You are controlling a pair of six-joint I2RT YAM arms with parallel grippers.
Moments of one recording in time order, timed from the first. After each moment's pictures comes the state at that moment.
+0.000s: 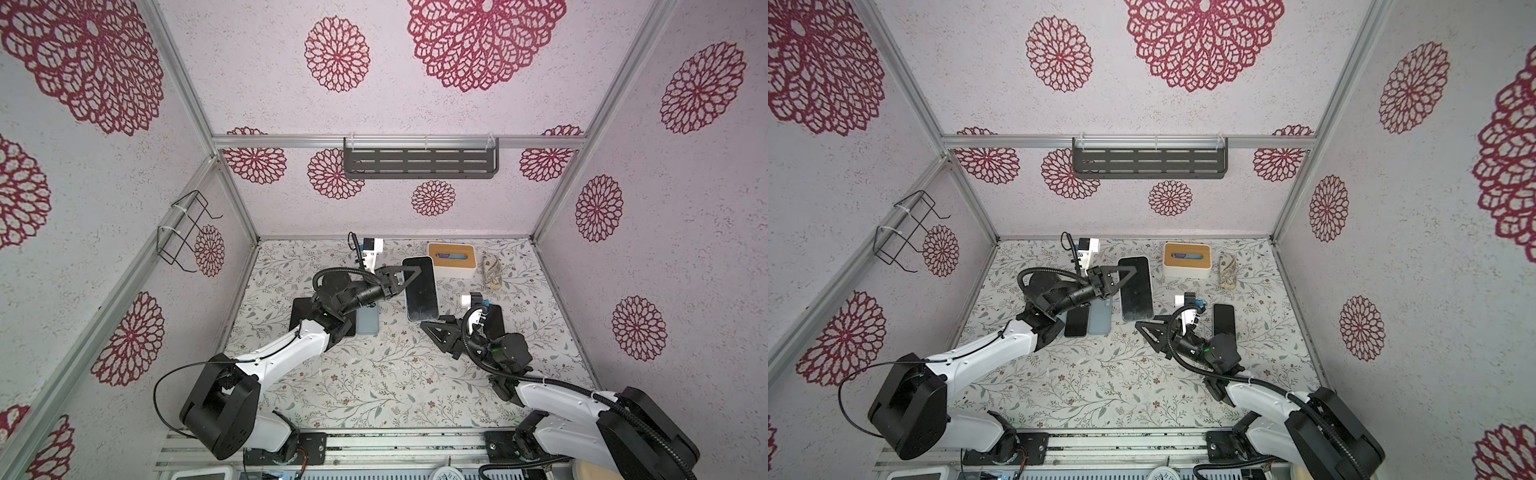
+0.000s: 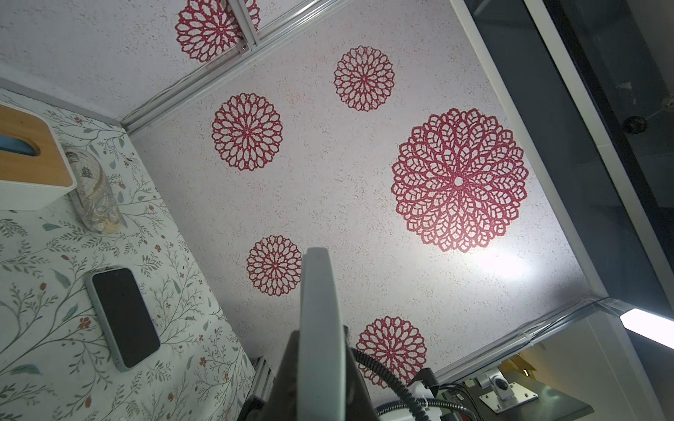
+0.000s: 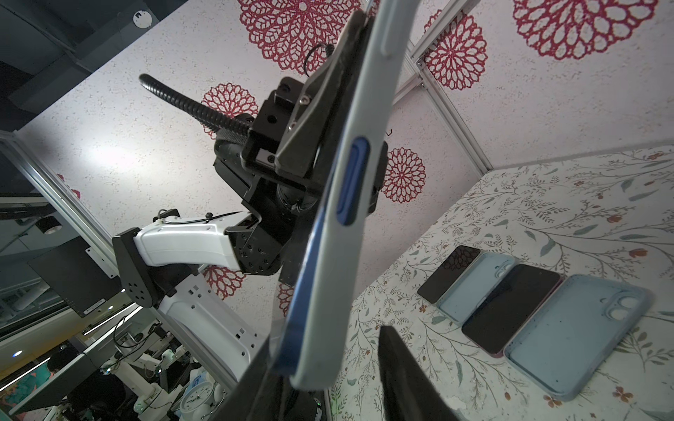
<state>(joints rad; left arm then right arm) -0.60 1.43 0.90 0.77 0.59 -1.22 0.66 1.14 0.28 1.20 -0.53 0.89</state>
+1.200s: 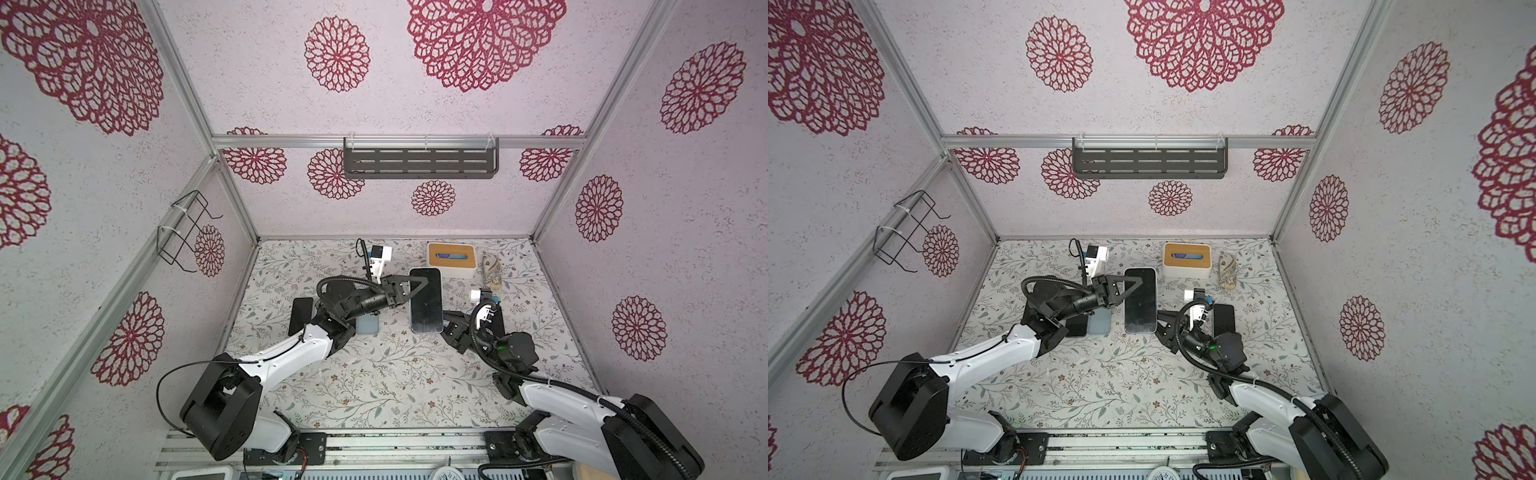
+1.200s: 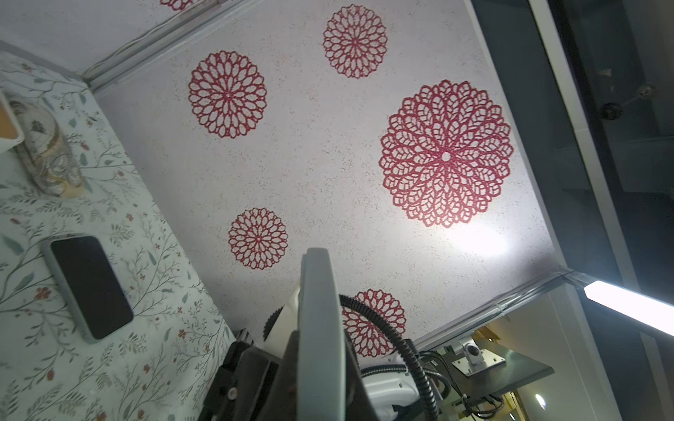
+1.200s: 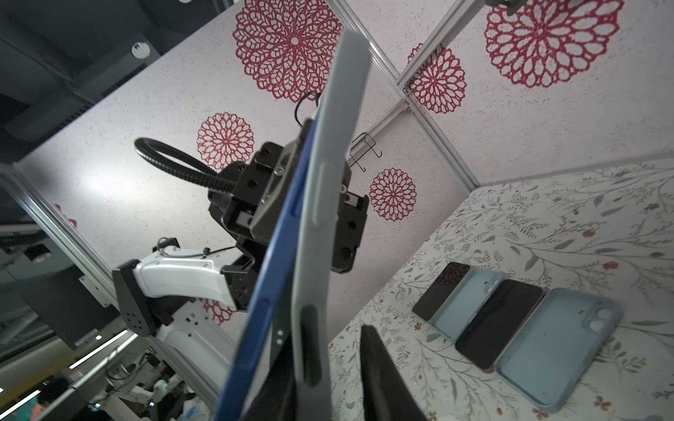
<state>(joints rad) -0.65 1.43 0.86 0.78 0.63 -1.25 0.60 1.10 0.29 1.18 -0.52 0.95</state>
